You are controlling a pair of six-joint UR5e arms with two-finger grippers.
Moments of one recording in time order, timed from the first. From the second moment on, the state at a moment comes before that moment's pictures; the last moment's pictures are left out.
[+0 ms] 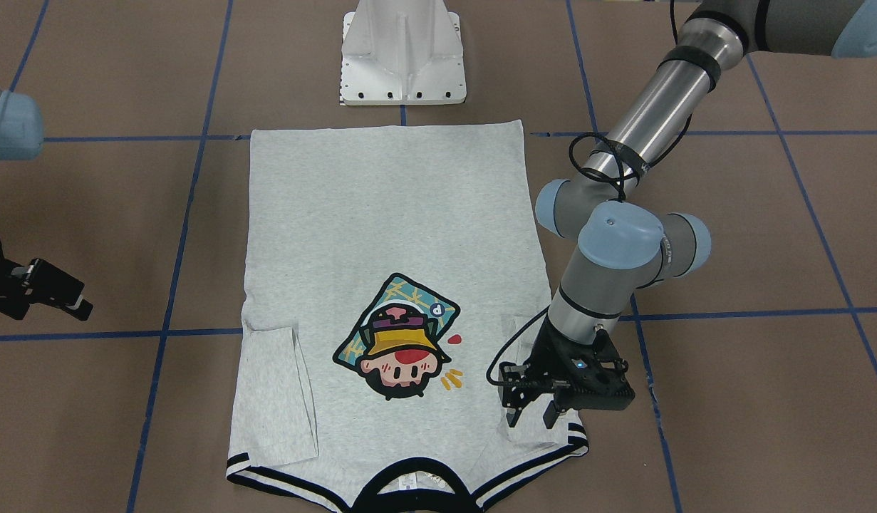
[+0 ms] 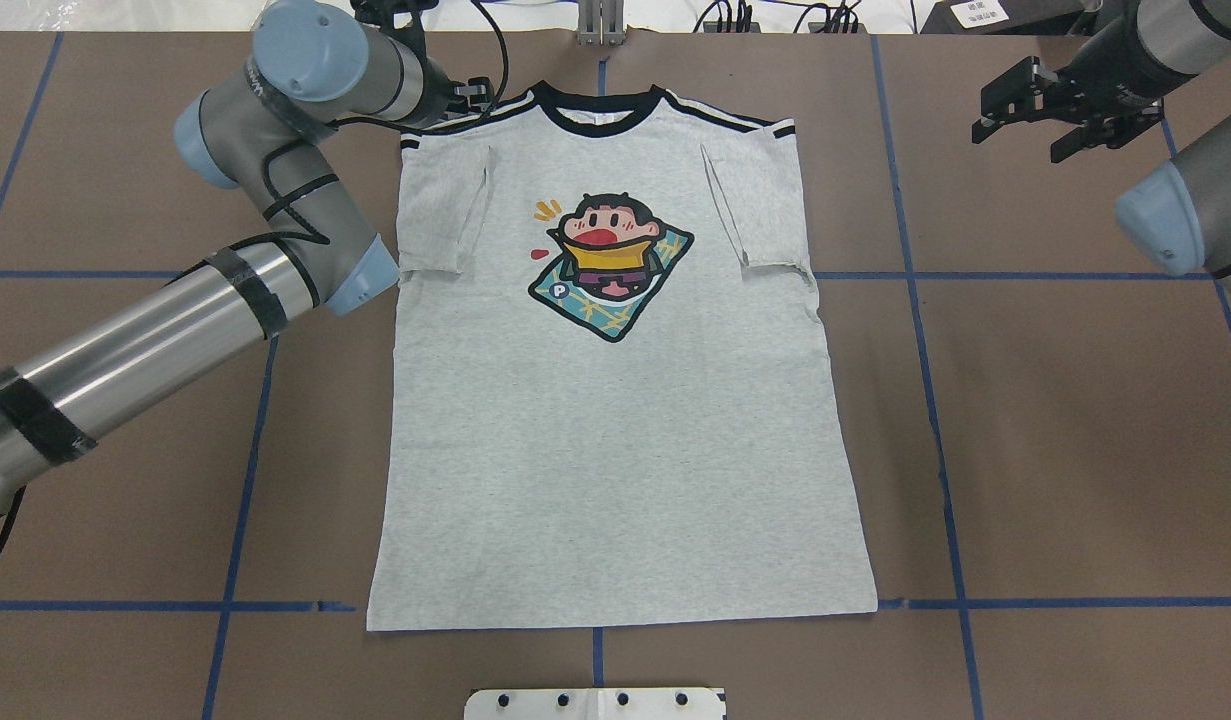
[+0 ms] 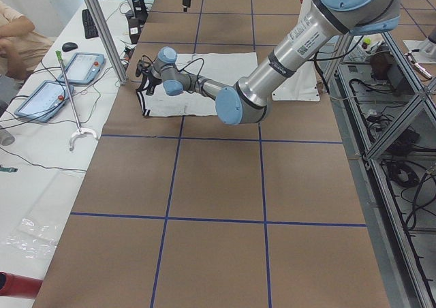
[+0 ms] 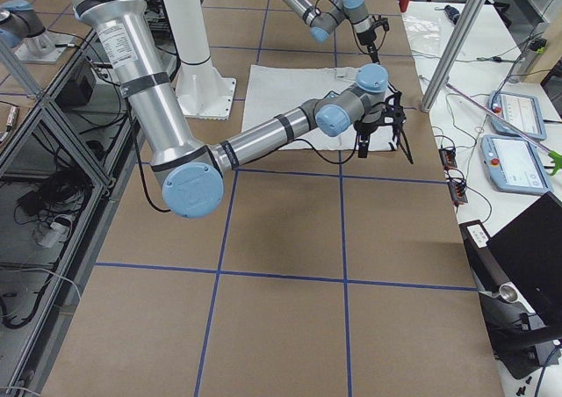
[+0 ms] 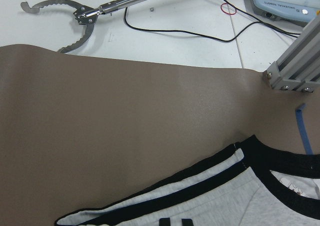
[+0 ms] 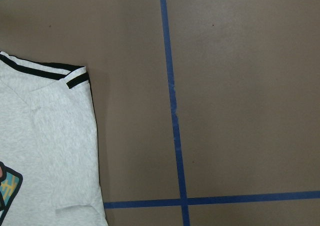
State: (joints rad) left arm -0.83 -2.41 -1.03 -2.42 -1.77 -1.11; right arm 1.15 -1.17 1.64 -1.35 2.30 0.91
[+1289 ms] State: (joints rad) left arm -0.74 -2.06 -1.52 -2.42 -1.86 -1.15; right arm 0.47 -1.46 2.15 -1.36 1.65 1.99
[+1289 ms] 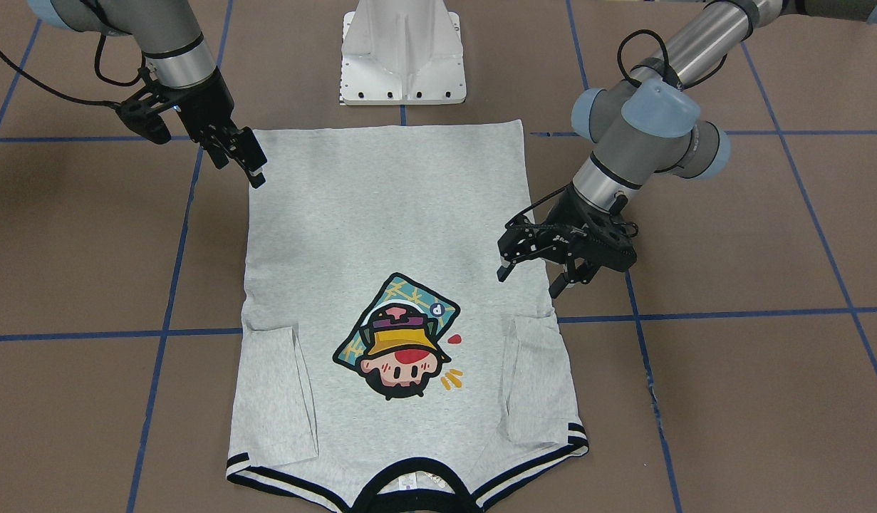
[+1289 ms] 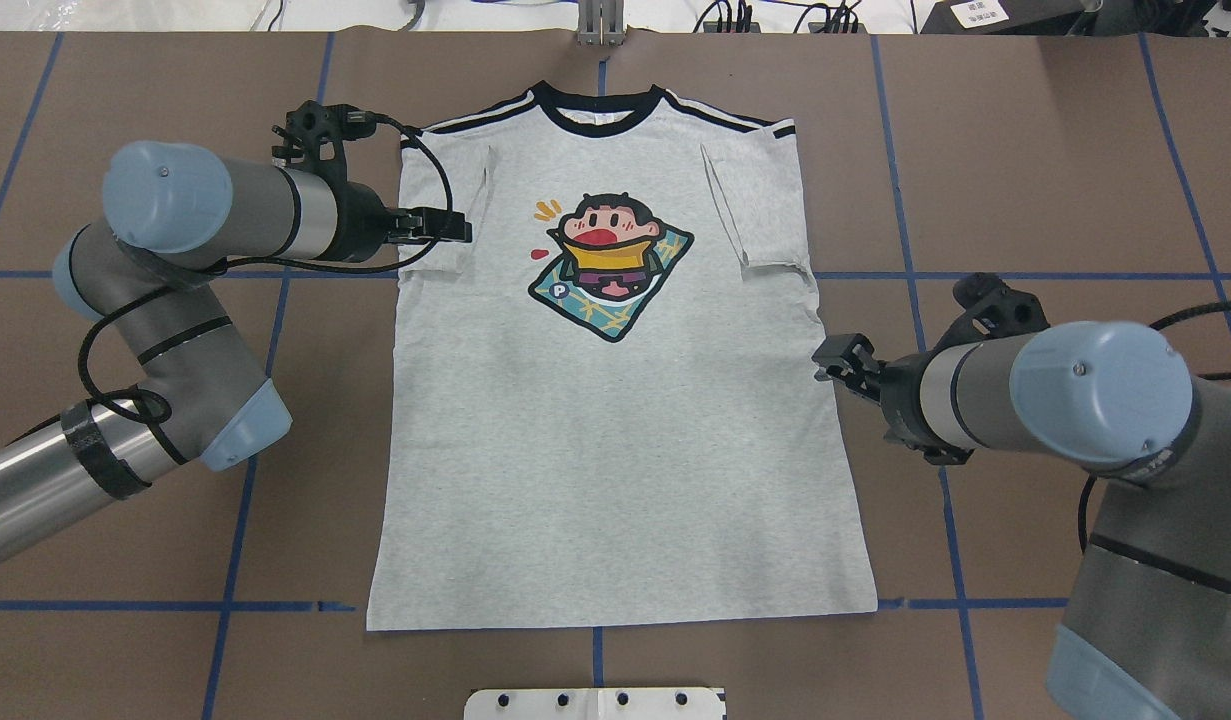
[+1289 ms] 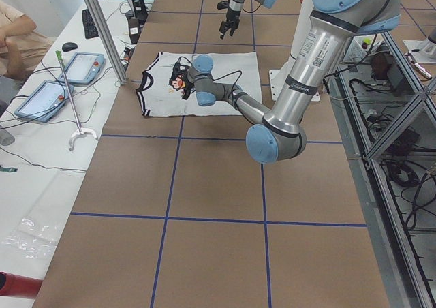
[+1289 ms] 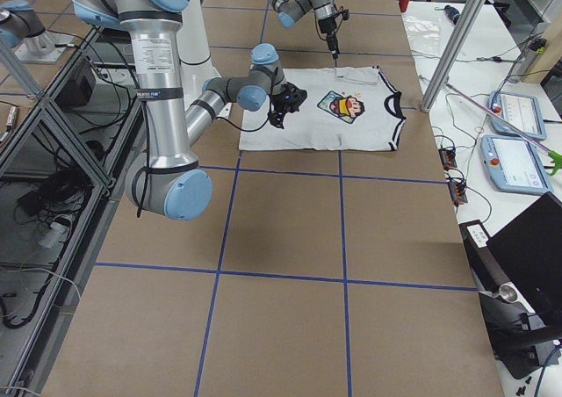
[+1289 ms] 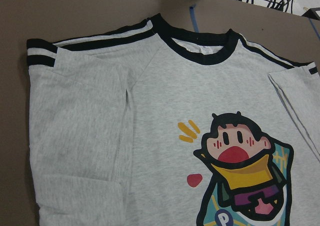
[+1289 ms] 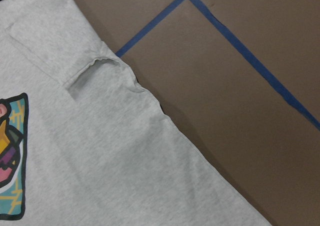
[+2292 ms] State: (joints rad) left arm -0.74 -2.06 -1.54 -2.43 -1.86 -1.16; right arm 0.13 -1.58 2.18 -1.35 1.48 2.39
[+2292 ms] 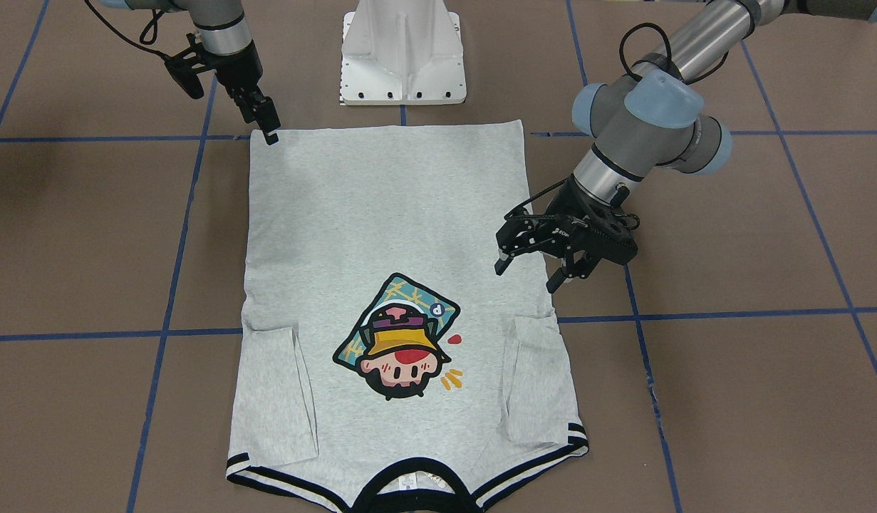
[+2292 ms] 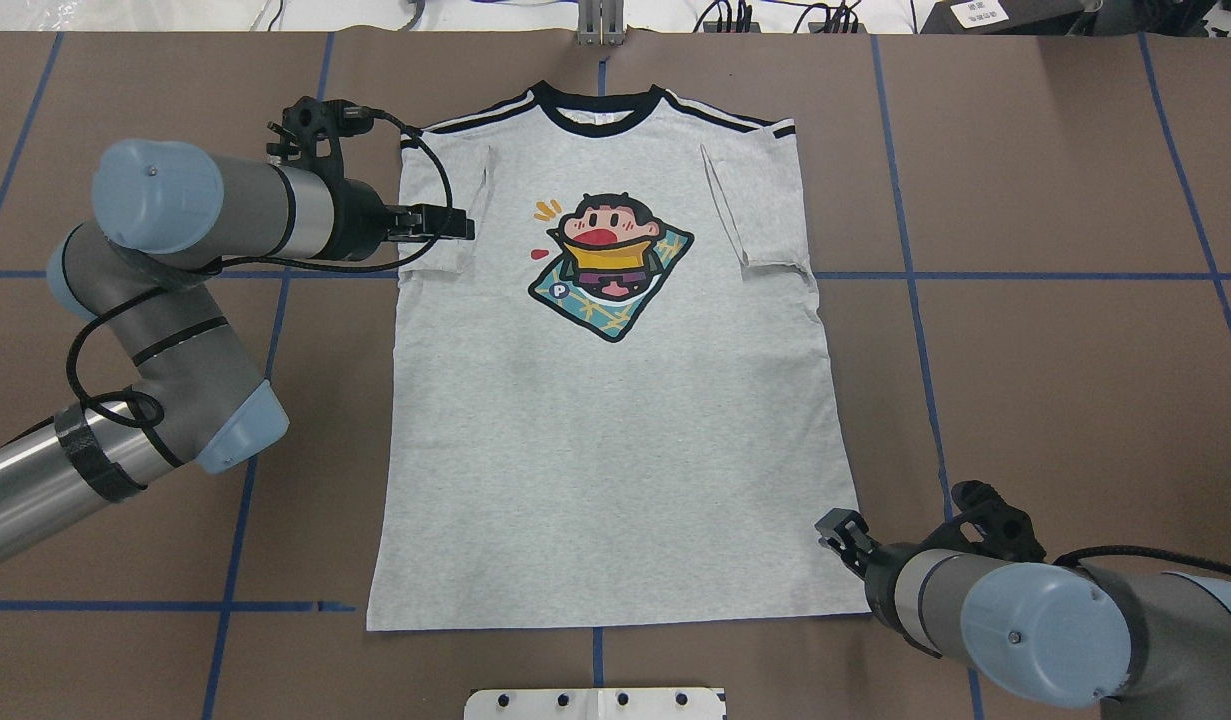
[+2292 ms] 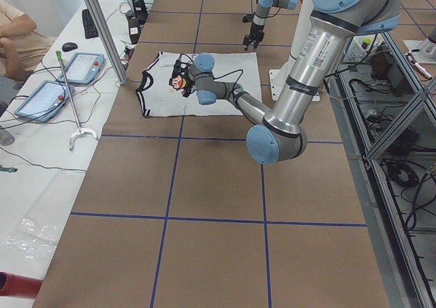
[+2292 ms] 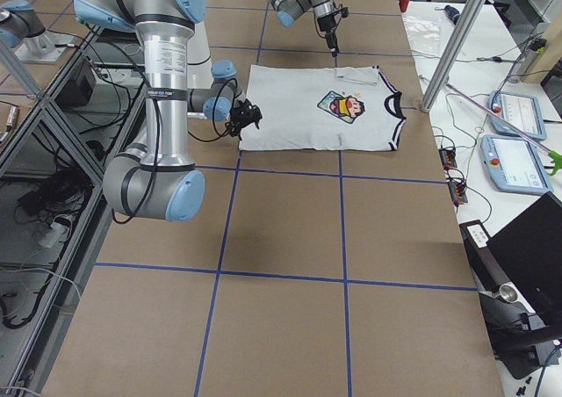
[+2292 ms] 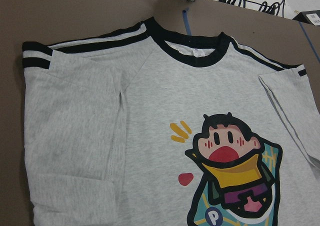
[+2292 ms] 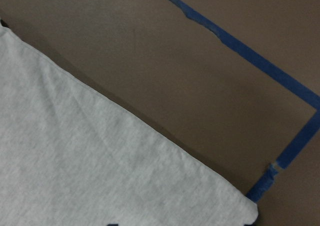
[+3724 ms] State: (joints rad) left arm -0.74 -2.05 -1.54 -2.43 -1.86 -1.19; right arm 0.10 -1.60 2.13 -1.35 1.48 2.40
